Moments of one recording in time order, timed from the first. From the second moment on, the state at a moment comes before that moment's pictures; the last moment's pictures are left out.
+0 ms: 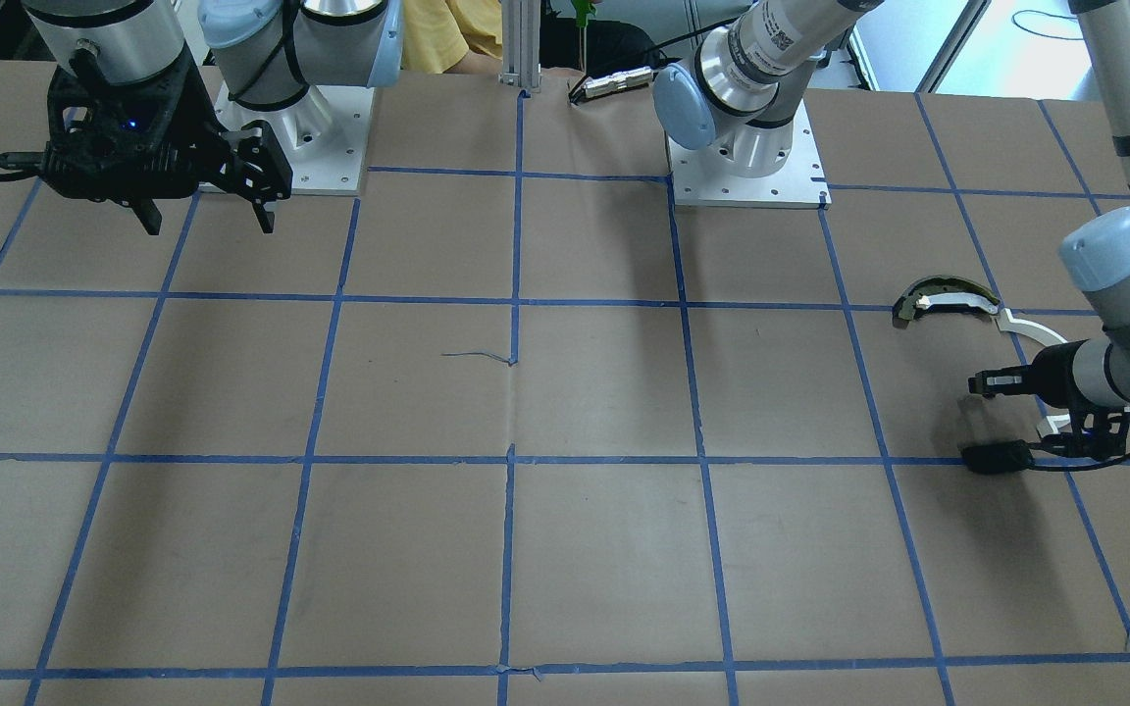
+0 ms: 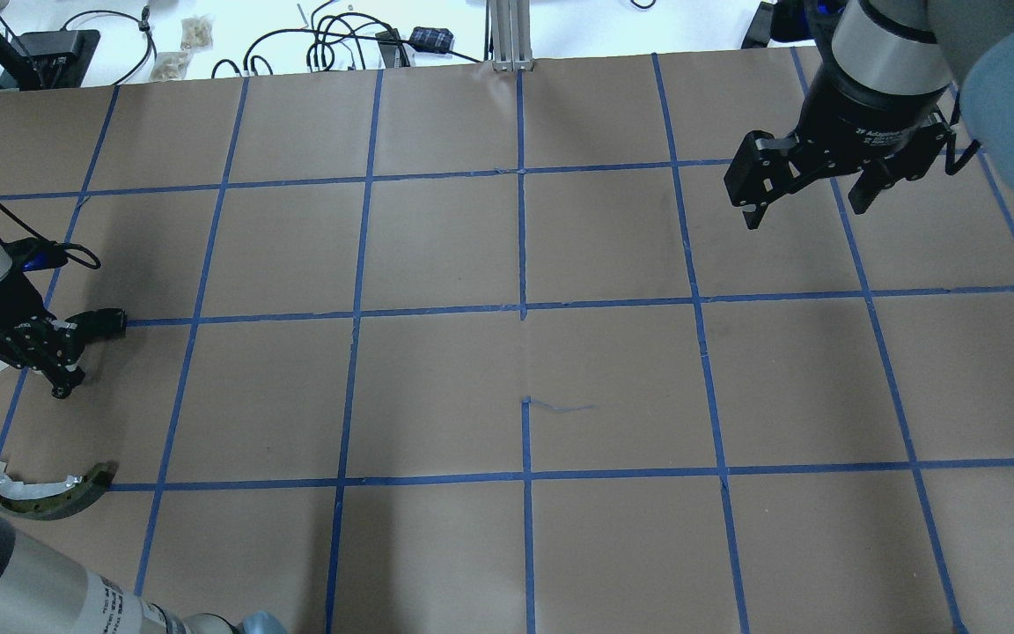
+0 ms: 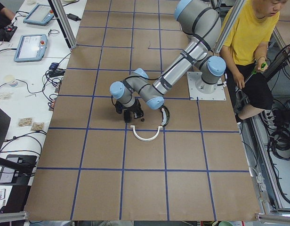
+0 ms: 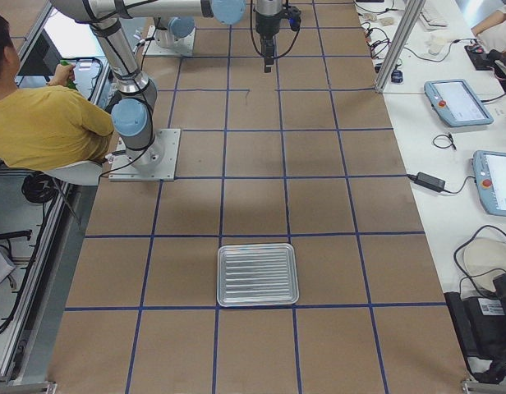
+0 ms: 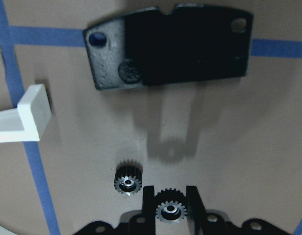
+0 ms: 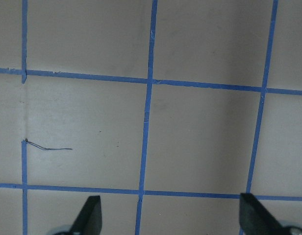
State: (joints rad) left arm -0.92 -2.06 -1.72 -1.29 1.77 0.56; right arm 1.57 -1.62 1.60 -1.56 -1.62 -0.09
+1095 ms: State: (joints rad) left arm -0.92 -2.08 -1.72 -1.26 1.80 0.56; right arm 1.57 -1.62 1.60 -1.56 -1.62 -0.09
